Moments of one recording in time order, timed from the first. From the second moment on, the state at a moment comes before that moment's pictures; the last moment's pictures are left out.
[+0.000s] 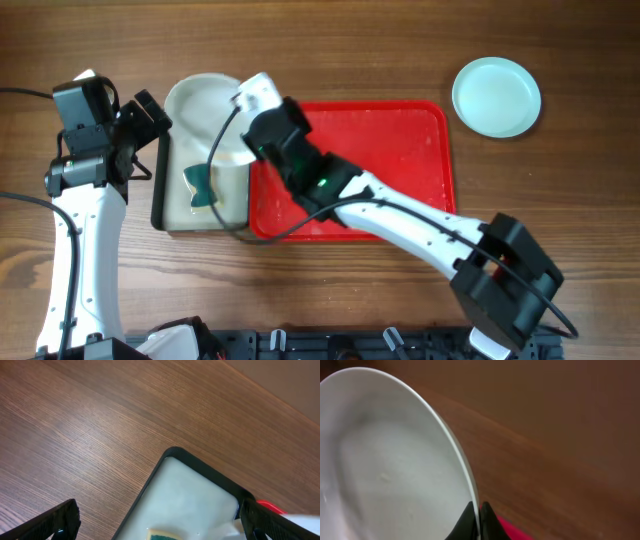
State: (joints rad) left arm 0.23 1.35 1.08 -0.54 -0.06 -0.36; right arm 0.92 1.85 1.31 0.13 0.44 -0.10
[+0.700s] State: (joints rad) left arm 0.23 1.35 1.08 -0.54 -0.06 -0.37; right arm 1.00 1.92 1.31 0.53 0.52 -1.06
